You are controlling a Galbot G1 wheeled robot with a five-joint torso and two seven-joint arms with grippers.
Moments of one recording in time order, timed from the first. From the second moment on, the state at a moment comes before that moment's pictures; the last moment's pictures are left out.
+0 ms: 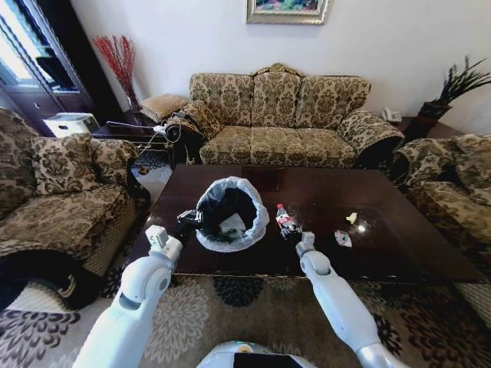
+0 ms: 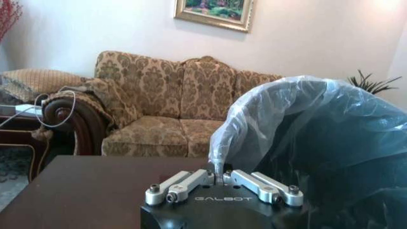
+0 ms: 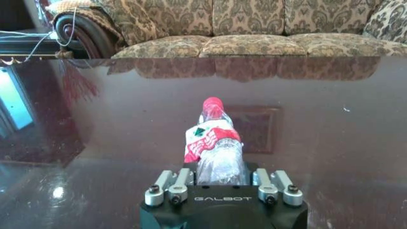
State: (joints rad) left arm 1.29 -1.19 -0.54 -2.25 -0.51 0.45 -0.02; right arm -0.90 1.25 0.23 1.31 0.41 -0.19 0.05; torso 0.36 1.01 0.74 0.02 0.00
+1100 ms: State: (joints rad) left arm 1.14 -1.03 -0.49 -2.14 -0.55 0.62 -0.08; right arm -0.78 0.83 0.00 2.20 0.64 -0.21 -0.04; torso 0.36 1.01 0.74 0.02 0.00
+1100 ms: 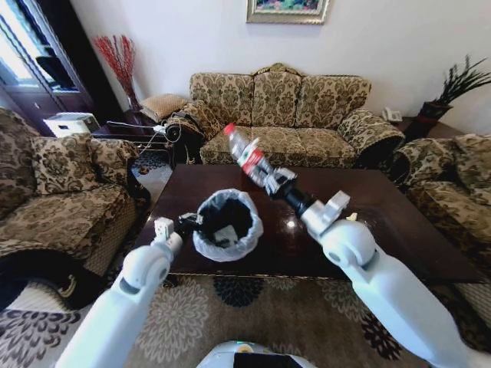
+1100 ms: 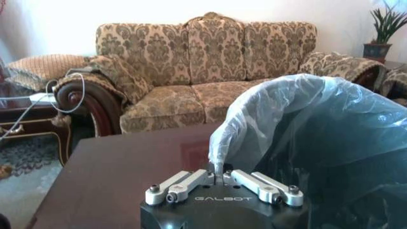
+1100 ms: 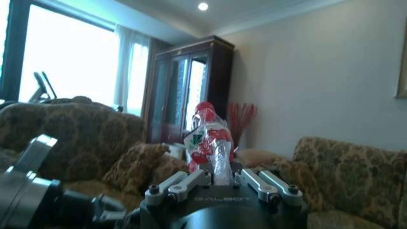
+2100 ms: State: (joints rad) left arm 1.16 -1.04 -0.49 -2.16 -0.54 0.63 -0.06; right arm -0.72 0.90 -0.06 2.12 0.53 -0.19 0.02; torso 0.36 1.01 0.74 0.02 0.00
